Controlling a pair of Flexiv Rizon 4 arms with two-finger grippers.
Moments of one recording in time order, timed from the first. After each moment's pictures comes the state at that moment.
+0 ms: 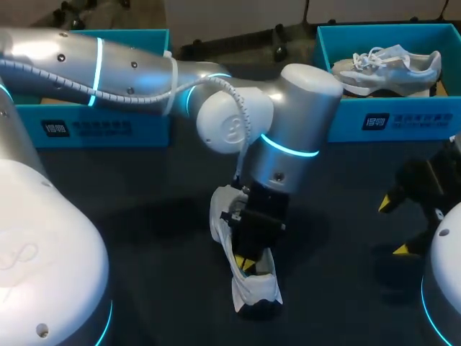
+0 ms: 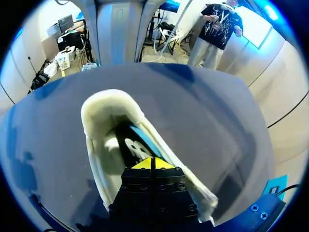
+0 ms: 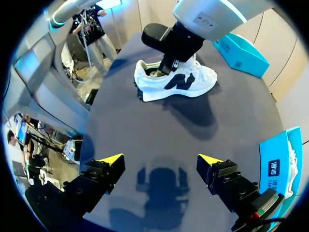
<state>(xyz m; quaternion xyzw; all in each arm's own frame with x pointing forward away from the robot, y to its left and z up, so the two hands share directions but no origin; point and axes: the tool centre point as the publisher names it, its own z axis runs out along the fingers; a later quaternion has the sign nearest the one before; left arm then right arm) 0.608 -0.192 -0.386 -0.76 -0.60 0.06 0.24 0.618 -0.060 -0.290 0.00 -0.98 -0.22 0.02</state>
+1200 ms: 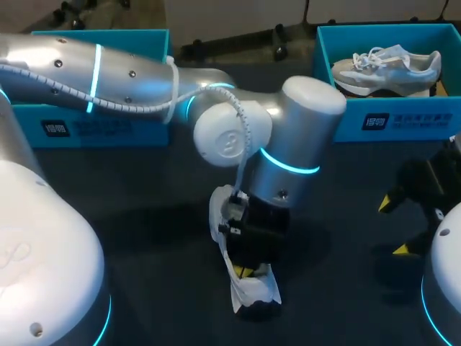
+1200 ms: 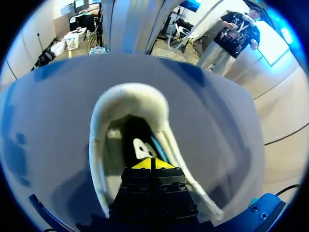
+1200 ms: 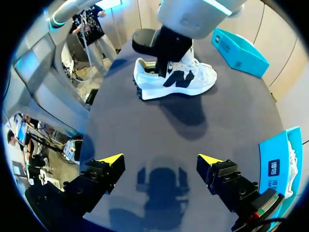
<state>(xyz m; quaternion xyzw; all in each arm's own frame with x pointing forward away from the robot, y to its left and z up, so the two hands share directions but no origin) 0.597 -0.186 -0.396 -0.71 -0.67 0.01 0.22 0.618 -0.060 -0.290 0.00 -0.98 -0.22 0.02</state>
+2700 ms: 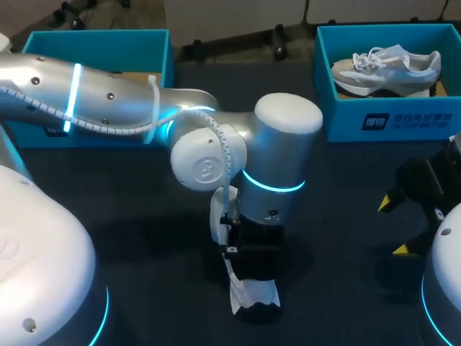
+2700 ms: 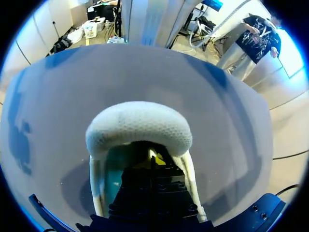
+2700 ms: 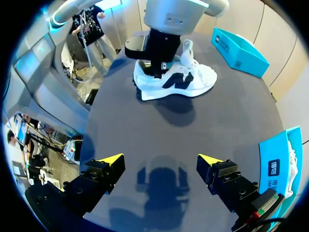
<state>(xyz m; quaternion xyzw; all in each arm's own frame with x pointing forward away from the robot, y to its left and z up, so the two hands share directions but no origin) 0.585 -0.193 -0.408 -0.67 -0.73 0.03 0.16 0.618 -0.060 -0.290 0.00 -0.98 -0.22 0.02</state>
